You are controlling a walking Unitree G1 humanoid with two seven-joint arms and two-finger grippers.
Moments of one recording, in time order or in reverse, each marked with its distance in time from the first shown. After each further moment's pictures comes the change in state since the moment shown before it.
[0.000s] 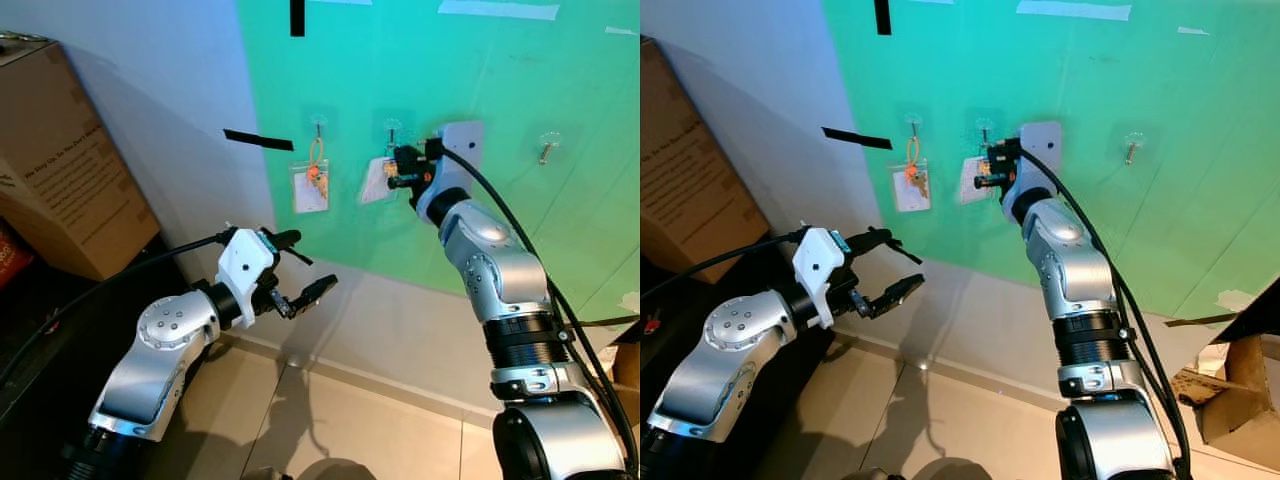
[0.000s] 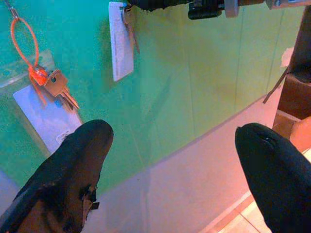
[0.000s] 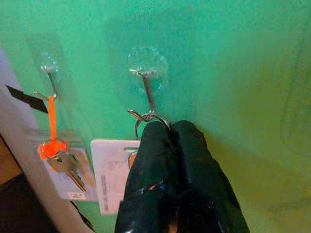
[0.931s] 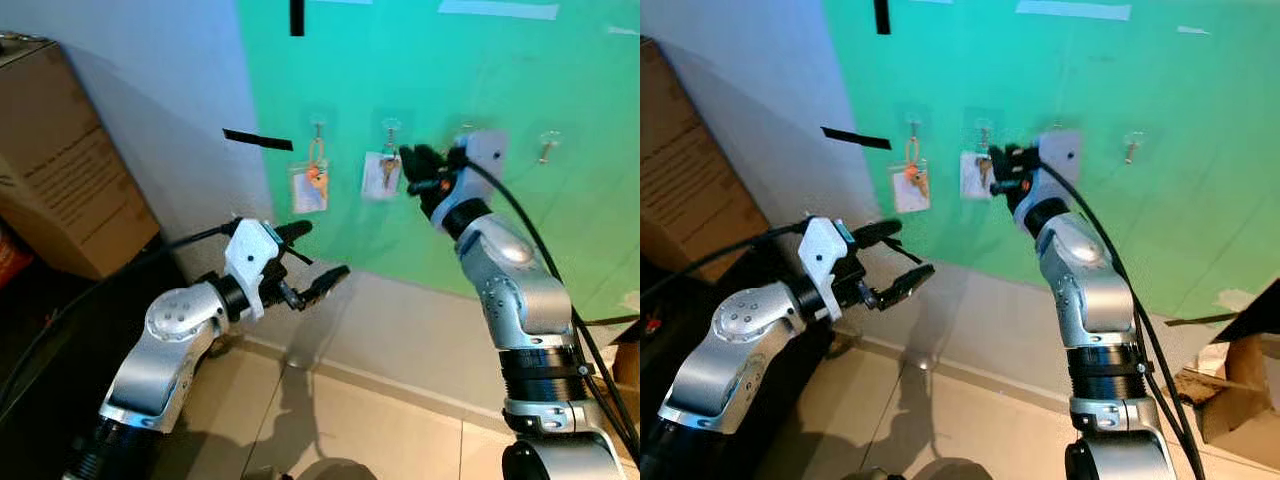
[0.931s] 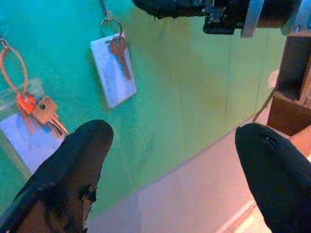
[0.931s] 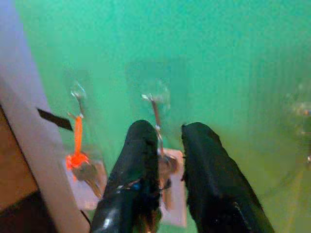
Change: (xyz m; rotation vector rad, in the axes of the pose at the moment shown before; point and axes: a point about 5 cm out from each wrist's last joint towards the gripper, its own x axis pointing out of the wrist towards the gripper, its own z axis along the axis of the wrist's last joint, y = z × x) left arm 0.009 -0.002 0.011 -0.024 -0.073 -0.025; right arm -0.028 0.000 0.008 0.050 -0.130 0.074
